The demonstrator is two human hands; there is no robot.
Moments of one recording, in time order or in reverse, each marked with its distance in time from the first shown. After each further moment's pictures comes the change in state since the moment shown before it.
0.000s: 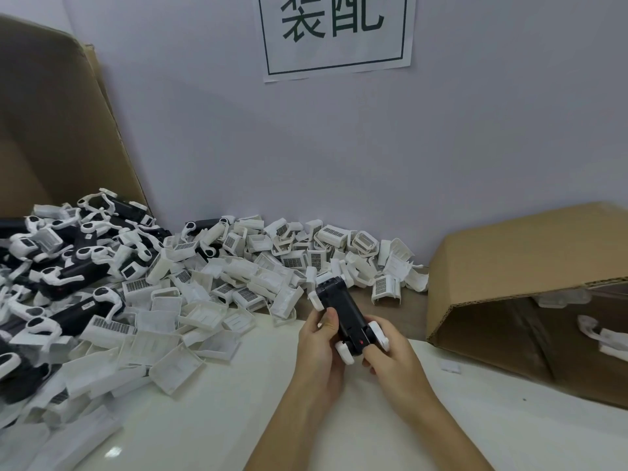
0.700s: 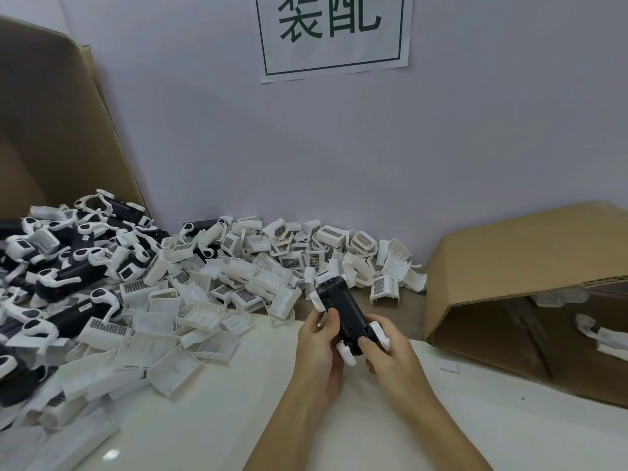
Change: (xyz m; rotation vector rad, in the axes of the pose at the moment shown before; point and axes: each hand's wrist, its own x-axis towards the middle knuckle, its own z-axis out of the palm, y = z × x) left_hand 0.002 -0.002 0.000 0.007 -0.028 0.028; right_hand 0.003 0.004 0.001 0.039 0.019 -0.036
